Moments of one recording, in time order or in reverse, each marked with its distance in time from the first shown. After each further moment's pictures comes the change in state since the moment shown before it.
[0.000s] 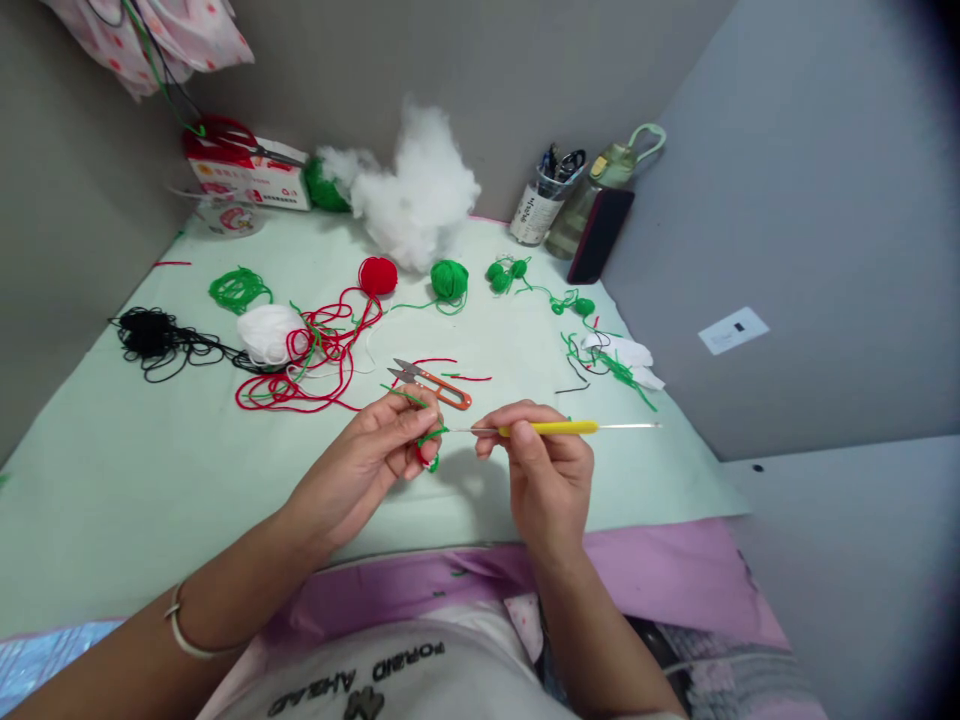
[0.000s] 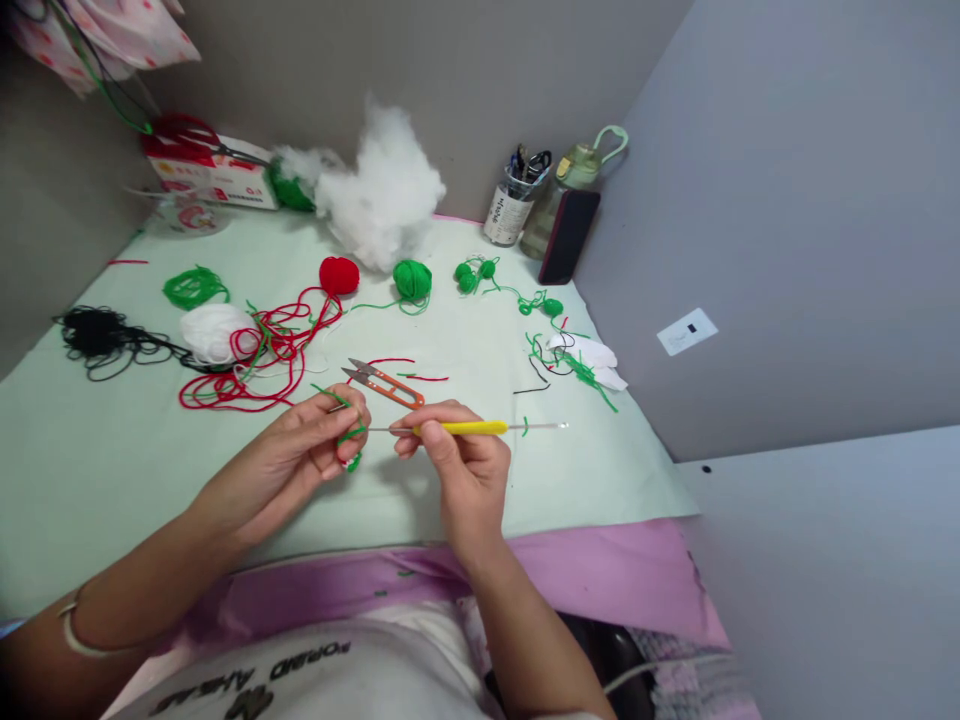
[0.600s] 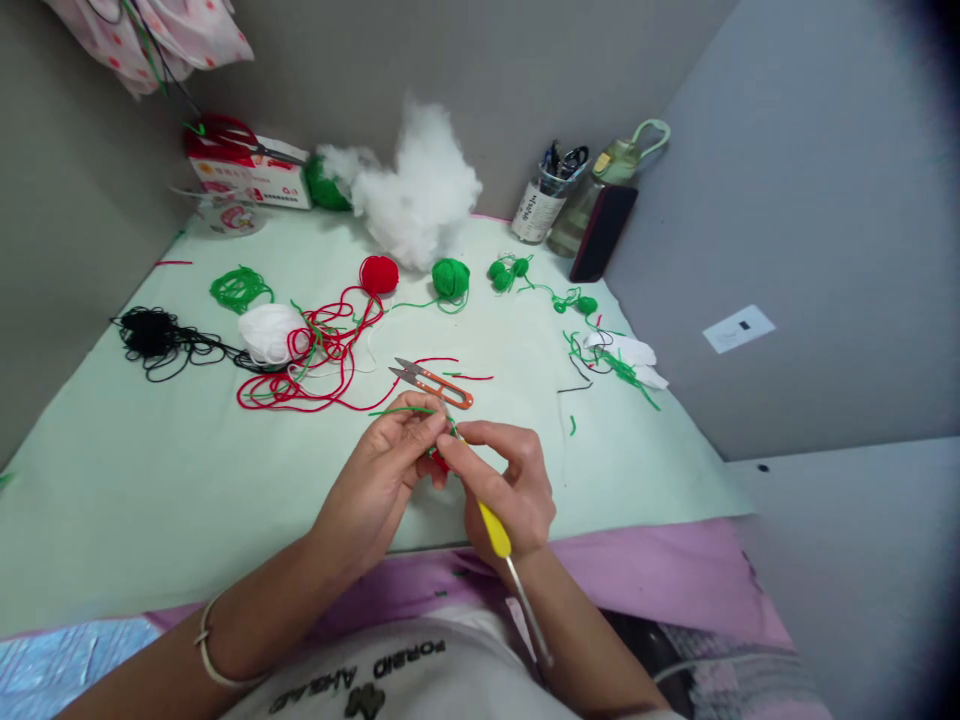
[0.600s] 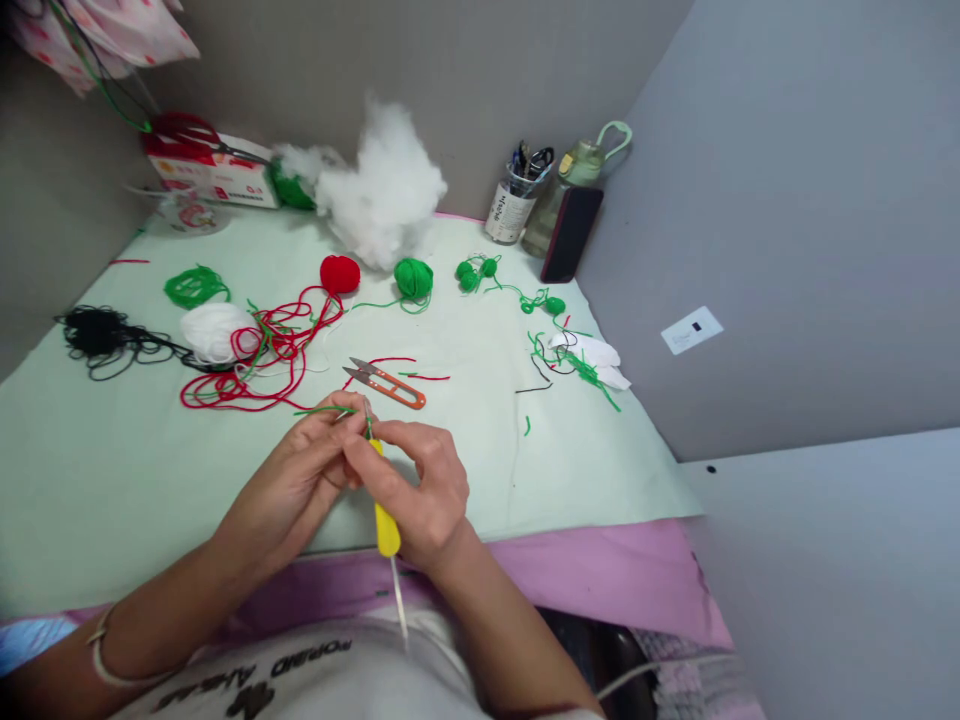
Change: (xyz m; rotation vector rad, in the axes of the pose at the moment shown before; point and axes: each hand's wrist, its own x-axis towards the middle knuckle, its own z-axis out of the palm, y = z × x) left_hand -0.004 -0.023 0.014 -0.077 0.107 0.123; right_hand -0.025 0.029 0.014 -0.672 -0.022 -0.629
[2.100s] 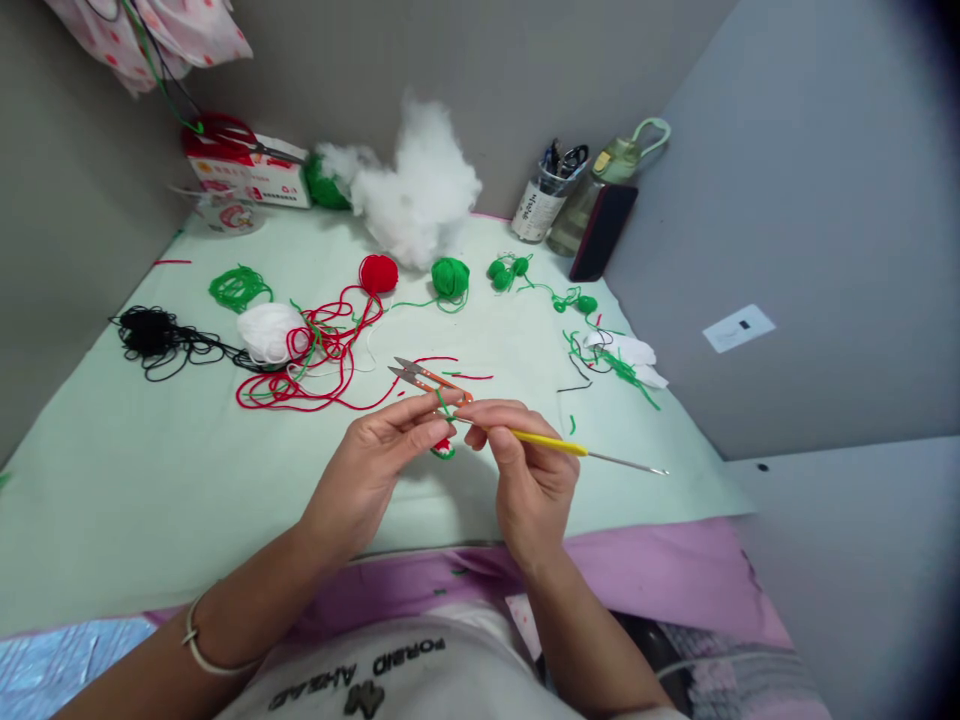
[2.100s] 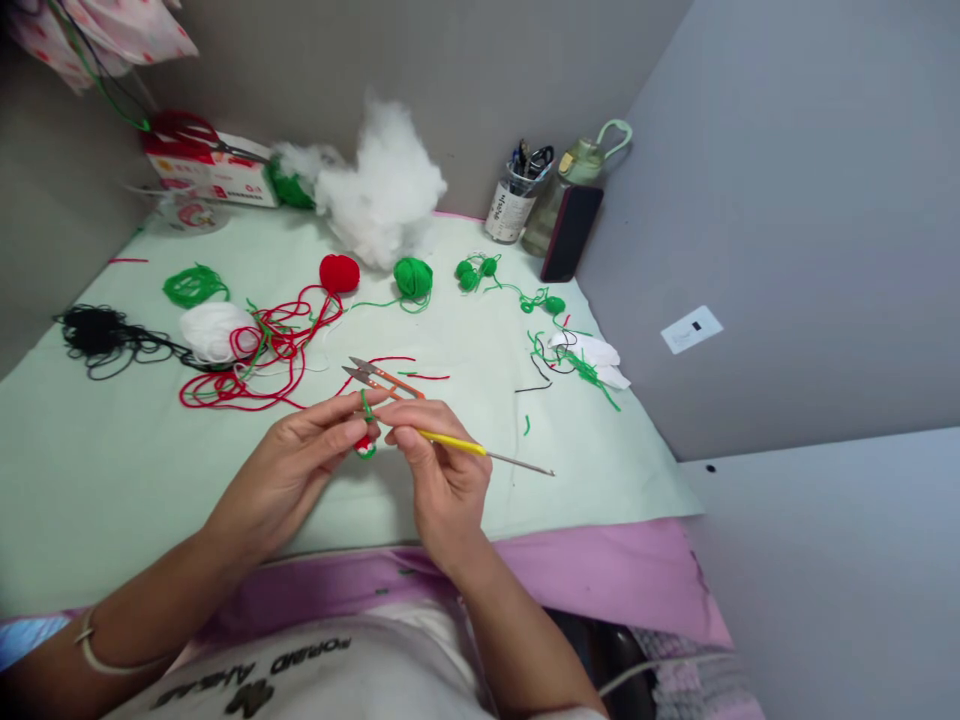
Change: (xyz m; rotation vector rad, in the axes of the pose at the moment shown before) left_hand 0.008 0.002 -0.017 0.211 -0.052 0.018; right_hand 0.031 -0.005 -0.011 0.504 0.023 0.441
